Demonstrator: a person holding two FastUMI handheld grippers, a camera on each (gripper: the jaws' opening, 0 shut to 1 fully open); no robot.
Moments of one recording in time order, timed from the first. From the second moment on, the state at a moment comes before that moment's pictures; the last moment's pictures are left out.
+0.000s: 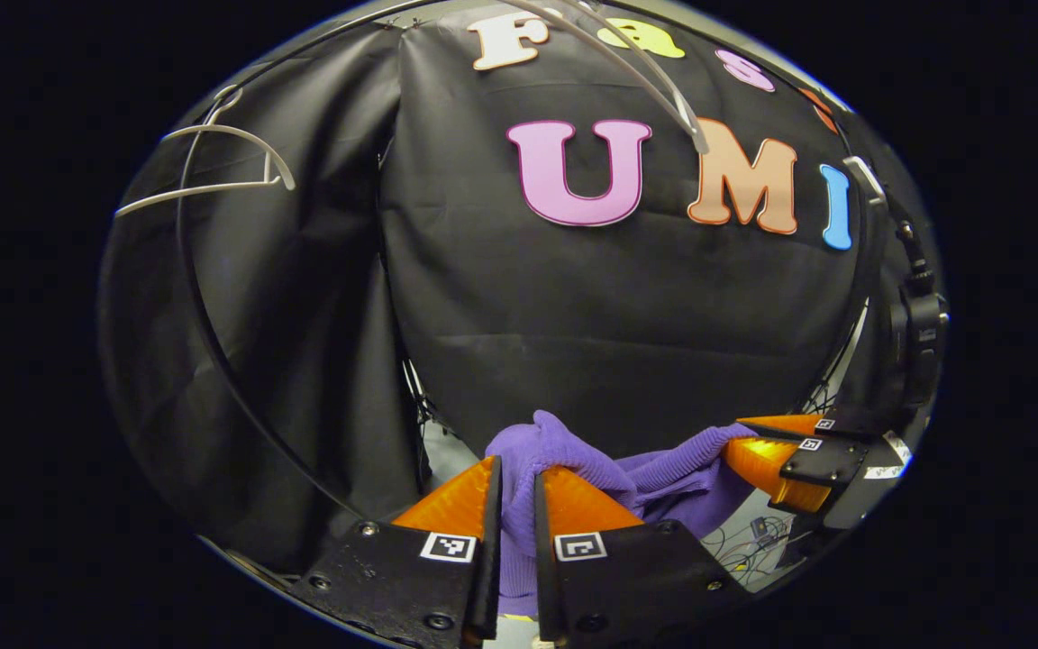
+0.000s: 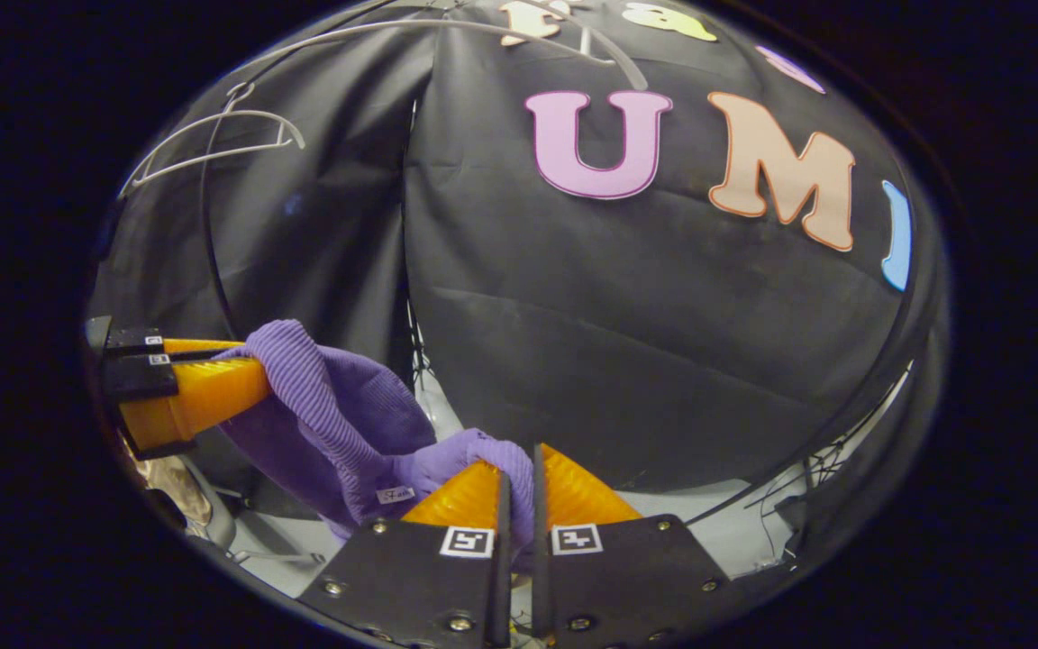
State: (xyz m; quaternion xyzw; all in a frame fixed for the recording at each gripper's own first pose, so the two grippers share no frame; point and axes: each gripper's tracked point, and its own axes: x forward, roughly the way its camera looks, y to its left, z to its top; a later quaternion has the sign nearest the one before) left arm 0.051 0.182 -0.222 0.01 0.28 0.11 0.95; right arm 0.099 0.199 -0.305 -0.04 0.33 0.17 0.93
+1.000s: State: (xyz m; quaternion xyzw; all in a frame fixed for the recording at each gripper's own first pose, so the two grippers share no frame) left arm 0.049 0.184 -0.237 0.03 0.31 0.12 0.94; right arm 0.087 0.196 -0.304 -0.03 0.33 0.17 0.93
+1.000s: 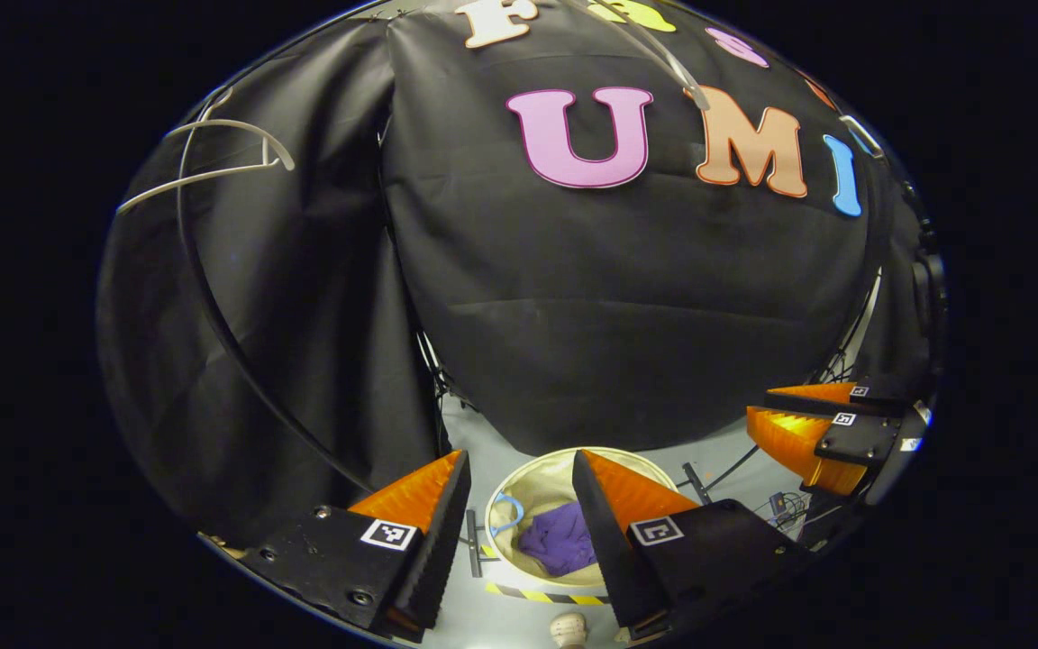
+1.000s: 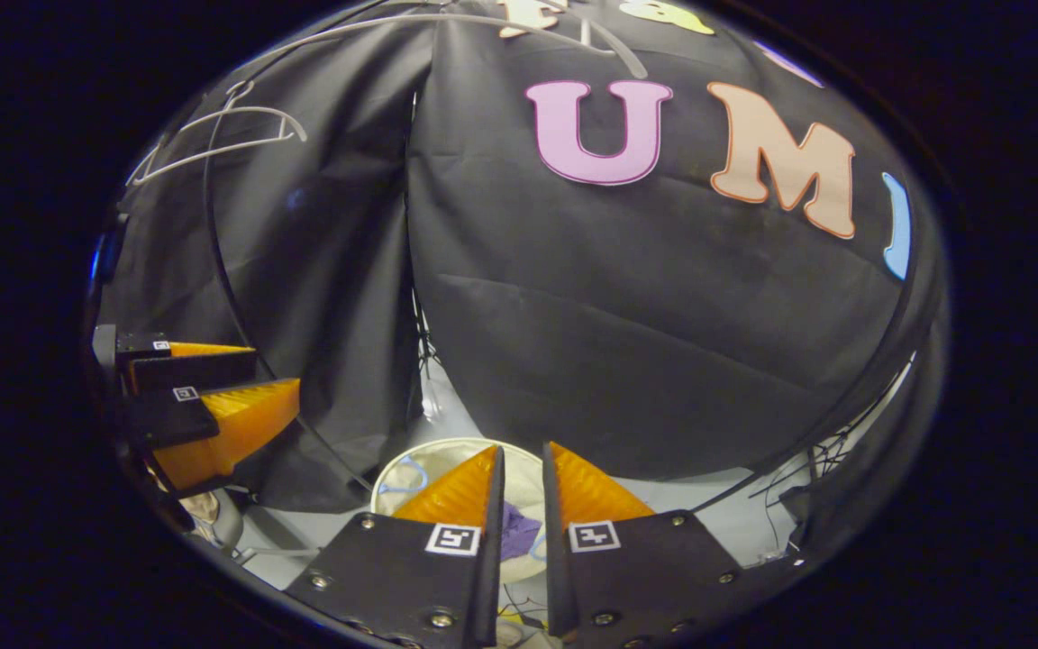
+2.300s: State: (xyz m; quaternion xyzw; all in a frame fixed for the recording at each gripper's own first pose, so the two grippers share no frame) left arm 0.075 0.084 0.070 0.00 -0.03 0.02 1.00; right arm 0.091 0.115 0.023 0.03 0.00 0.08 1.00
